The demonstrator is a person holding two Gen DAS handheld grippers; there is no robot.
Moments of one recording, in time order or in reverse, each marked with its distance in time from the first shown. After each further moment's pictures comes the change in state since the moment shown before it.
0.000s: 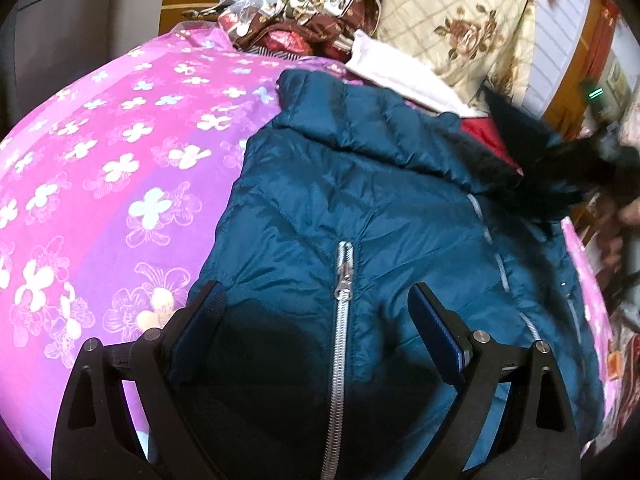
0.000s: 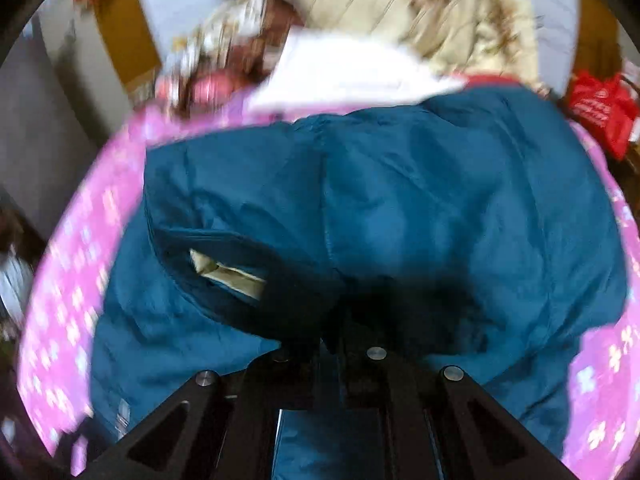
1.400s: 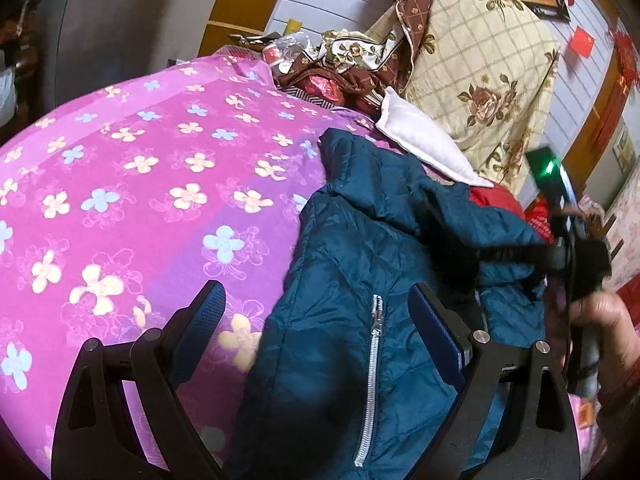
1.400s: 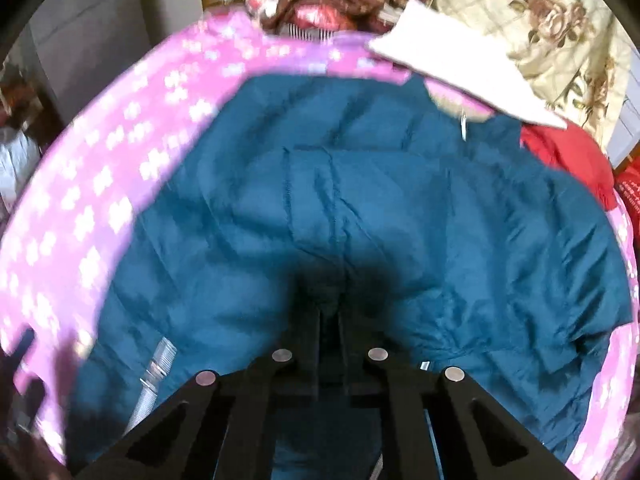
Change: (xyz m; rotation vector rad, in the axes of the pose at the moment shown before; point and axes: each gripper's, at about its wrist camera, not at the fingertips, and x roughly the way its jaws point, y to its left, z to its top) left arm -0.056 0.057 0.013 -0.171 -0.129 -0.025; right arm 0.006 0.139 -0.022 -0.282 0.074 -0.003
